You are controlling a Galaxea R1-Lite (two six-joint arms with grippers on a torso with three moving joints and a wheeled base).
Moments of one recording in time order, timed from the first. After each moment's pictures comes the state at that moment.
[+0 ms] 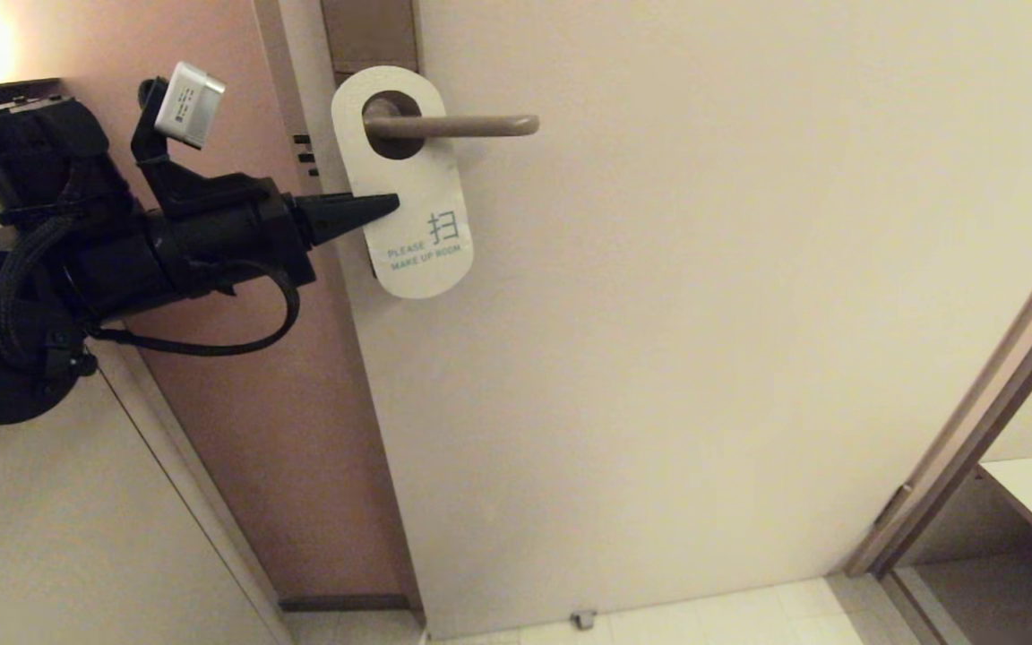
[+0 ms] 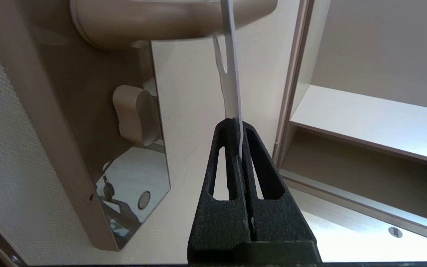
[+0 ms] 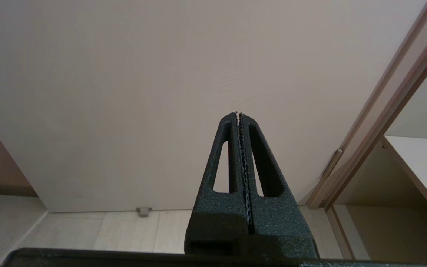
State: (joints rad) left arm -0.21 1.69 -1.06 -0.78 -0.83 -0.10; right arm 0.00 0.00 0.00 0.01 0.01 -0.05
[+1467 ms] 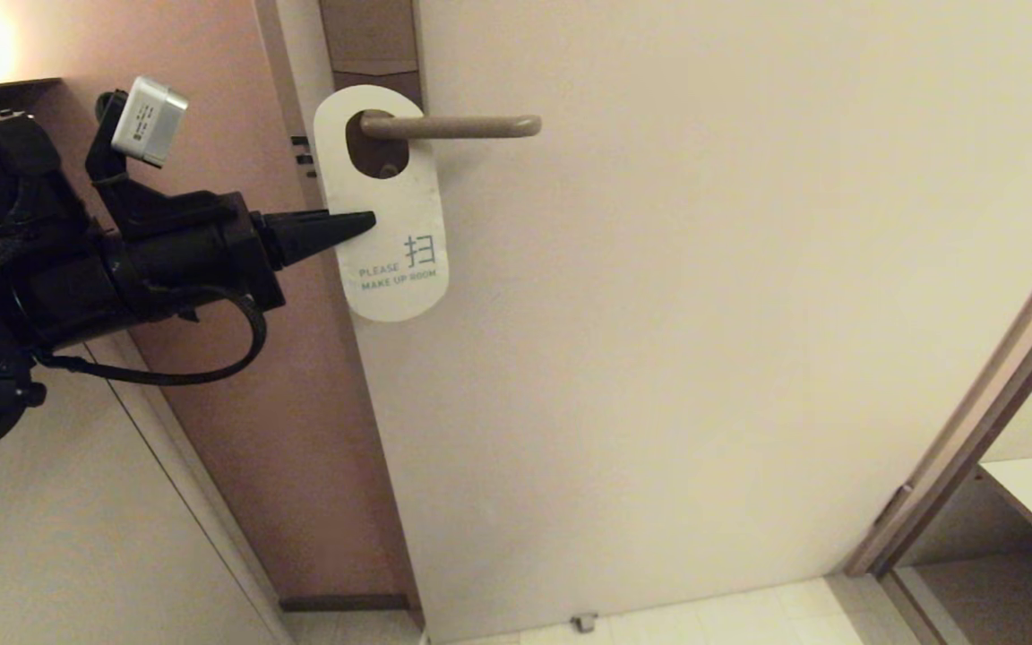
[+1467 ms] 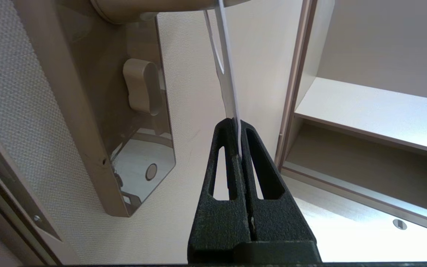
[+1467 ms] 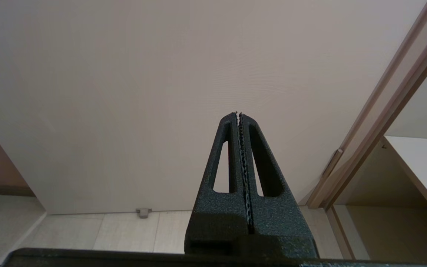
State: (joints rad) left arm -0.17 1.62 -0.96 -0.77 -0.84 -0.06; right arm 0.00 0.00 0.00 0.01 0.01 -0.05
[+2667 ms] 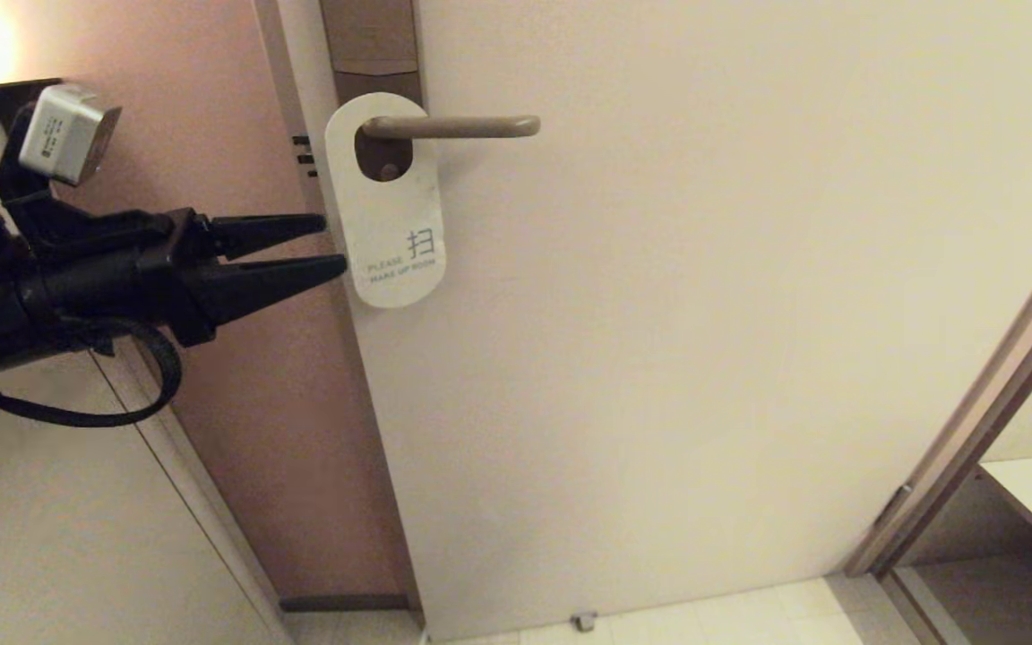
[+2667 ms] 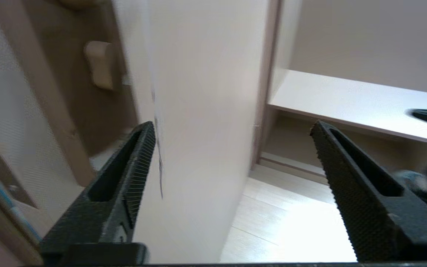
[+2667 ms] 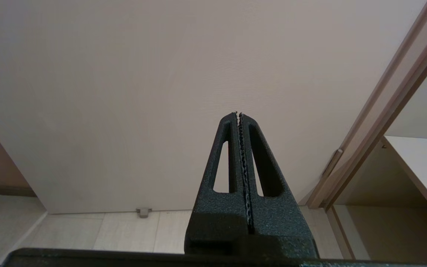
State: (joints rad) left arm -0.08 1.52 -0.86 -0.76 -1.02 -0.08; right arm 0.00 0.00 0.00 0.01 0.01 -0.05
